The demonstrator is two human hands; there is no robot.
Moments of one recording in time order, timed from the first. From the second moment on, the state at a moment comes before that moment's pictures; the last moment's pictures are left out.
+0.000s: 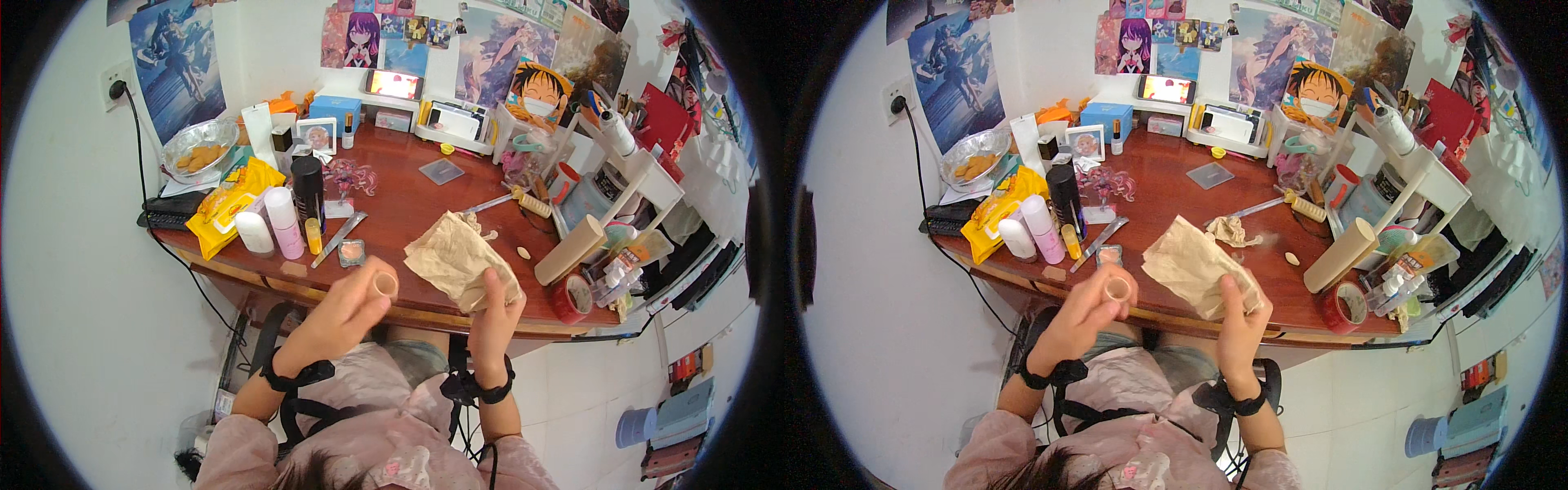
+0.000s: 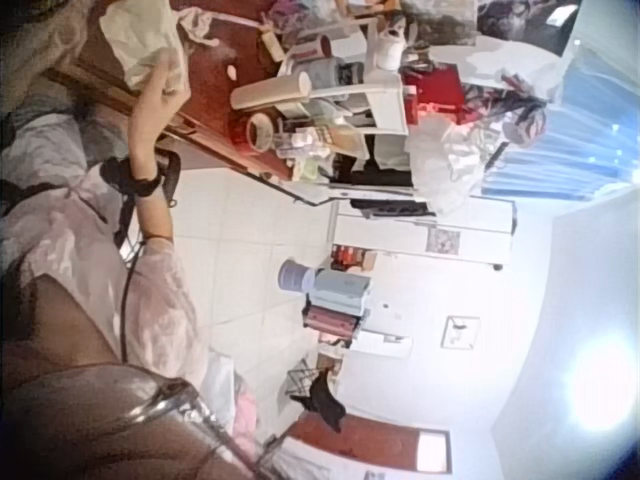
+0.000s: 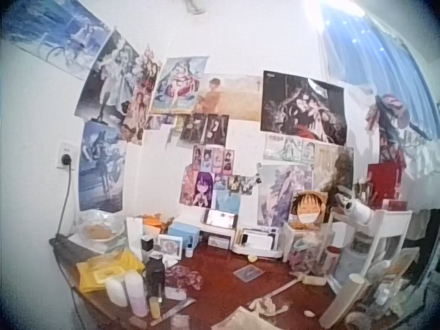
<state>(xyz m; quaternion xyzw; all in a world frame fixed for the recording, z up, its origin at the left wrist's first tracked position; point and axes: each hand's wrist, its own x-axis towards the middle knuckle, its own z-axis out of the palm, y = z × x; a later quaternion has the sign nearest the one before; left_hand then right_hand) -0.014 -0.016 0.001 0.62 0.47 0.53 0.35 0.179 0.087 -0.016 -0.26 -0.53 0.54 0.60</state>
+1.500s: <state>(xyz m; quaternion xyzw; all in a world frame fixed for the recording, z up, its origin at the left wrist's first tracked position) -0.009 -0.020 0.013 0.78 0.44 0.41 0.21 0.181 0.076 0.012 -0.06 -0.88 0.42 0.18</state>
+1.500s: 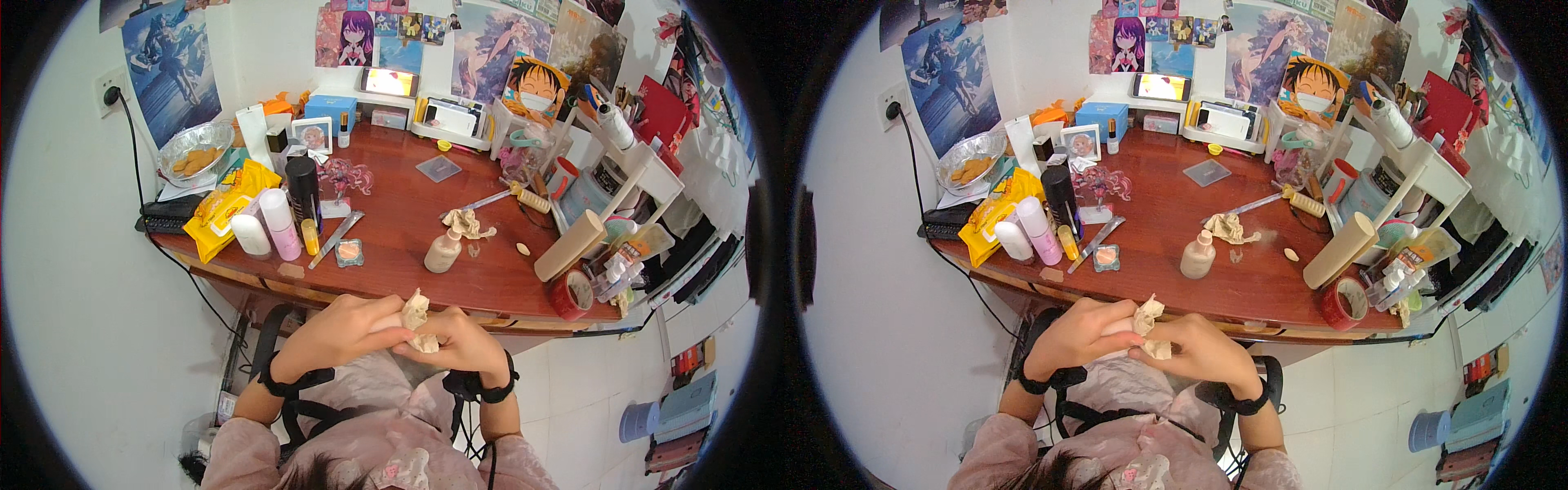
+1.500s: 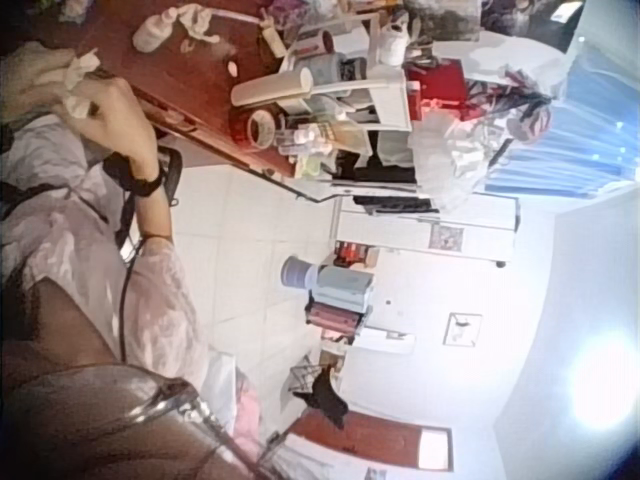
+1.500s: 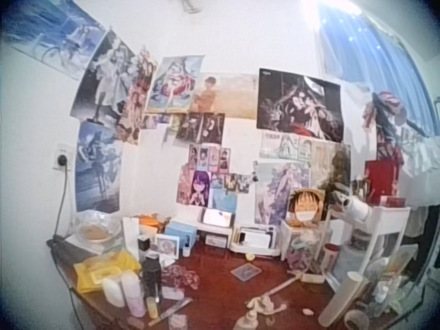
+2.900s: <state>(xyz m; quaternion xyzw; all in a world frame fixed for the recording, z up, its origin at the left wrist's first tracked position) -0.037 -0.019 0.010 0.63 0.68 0.39 -0.04 0.168 0.093 -0.004 -0.27 -0.74 0.42 0.46</state>
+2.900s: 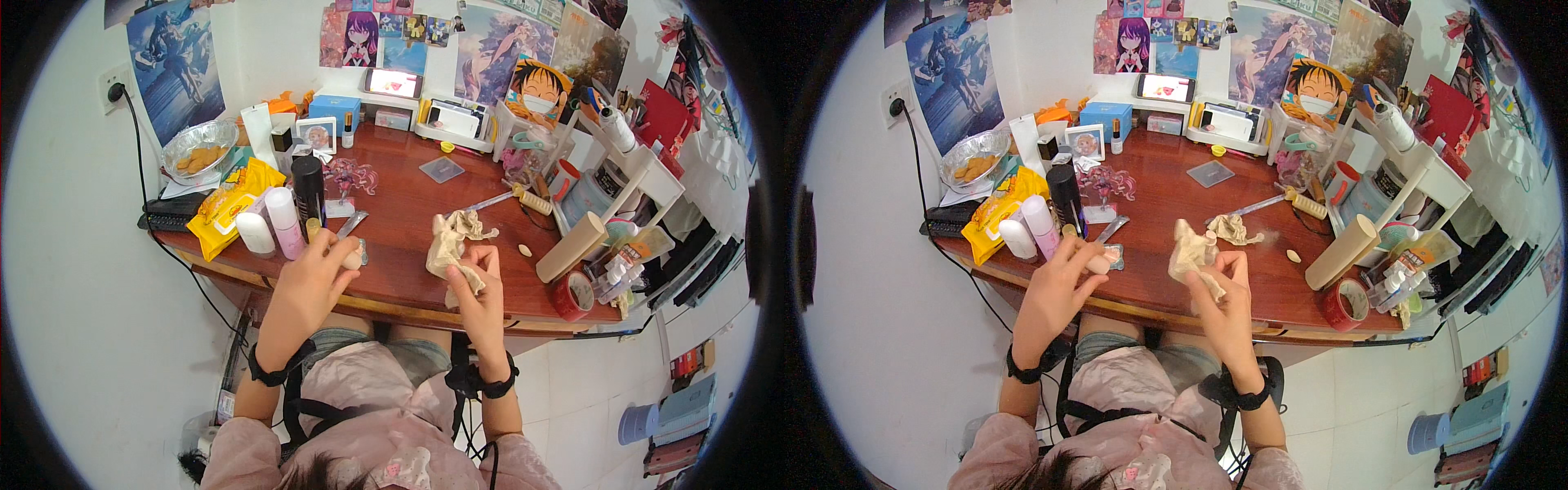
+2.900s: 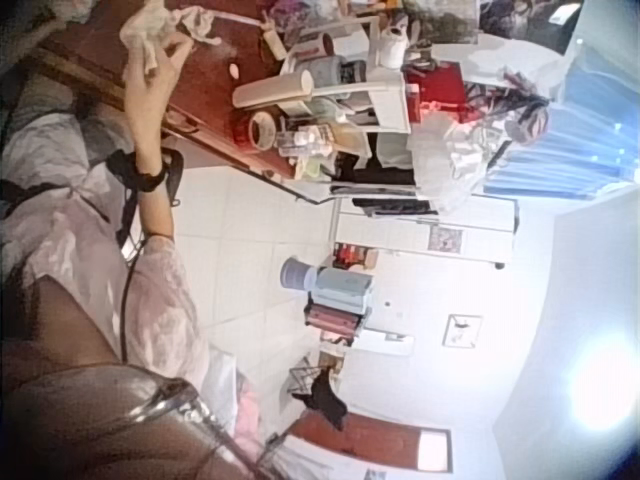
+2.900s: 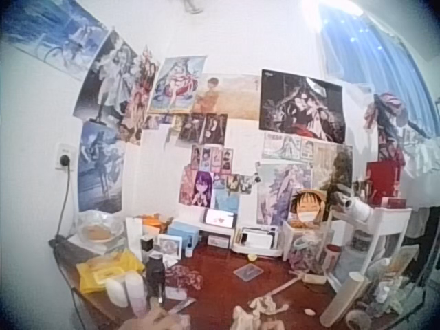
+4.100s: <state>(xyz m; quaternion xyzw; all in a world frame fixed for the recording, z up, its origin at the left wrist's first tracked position) -0.035 0.025 -0.039 0.67 0.67 0.27 -0.15 0.171 0.090 -0.008 -0.28 -0.73 0.51 0.35</state>
